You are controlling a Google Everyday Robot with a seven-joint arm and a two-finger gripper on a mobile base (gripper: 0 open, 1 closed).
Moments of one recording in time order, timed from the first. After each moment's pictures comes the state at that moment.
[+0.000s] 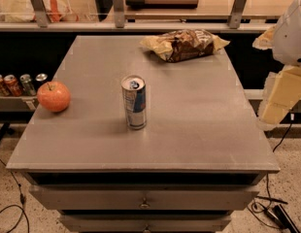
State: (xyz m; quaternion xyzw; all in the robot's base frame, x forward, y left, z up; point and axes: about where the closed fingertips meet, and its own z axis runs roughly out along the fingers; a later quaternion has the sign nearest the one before) arm 0.438 -0.216 0.978 -0.60 0.78 -0.04 0.16
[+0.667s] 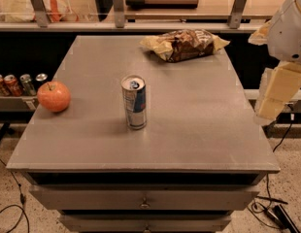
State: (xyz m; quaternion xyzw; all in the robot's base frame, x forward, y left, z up) arm 0.448 -0.213 0.981 -0.61 0.77 -0.05 0.16
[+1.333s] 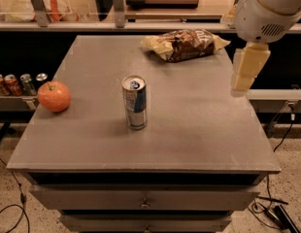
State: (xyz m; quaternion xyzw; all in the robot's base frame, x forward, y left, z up) arm 0.523 -0.191 0.983 -0.67 0.71 -0.09 0.19
